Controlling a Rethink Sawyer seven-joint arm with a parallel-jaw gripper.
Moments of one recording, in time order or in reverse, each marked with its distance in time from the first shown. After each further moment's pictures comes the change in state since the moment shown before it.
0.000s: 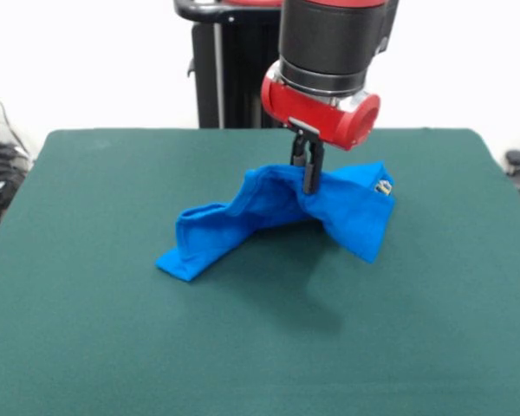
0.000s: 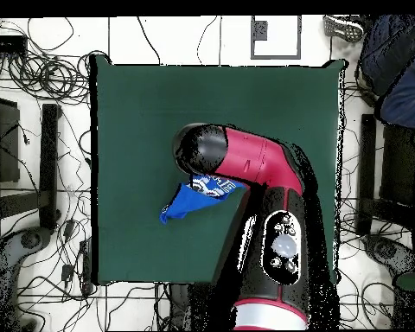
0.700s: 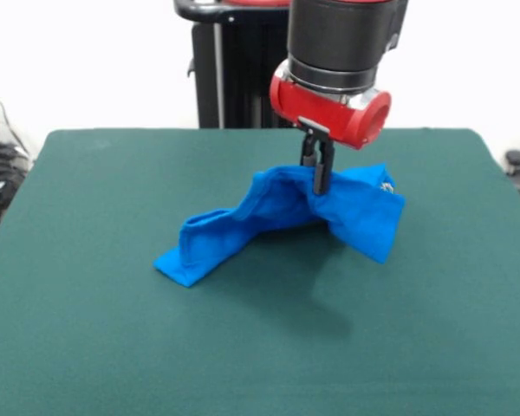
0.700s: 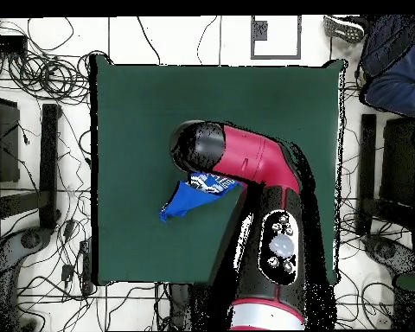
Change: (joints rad) arm 0.018 0.002 -0.005 -0.012 0.029 0.000 0.000
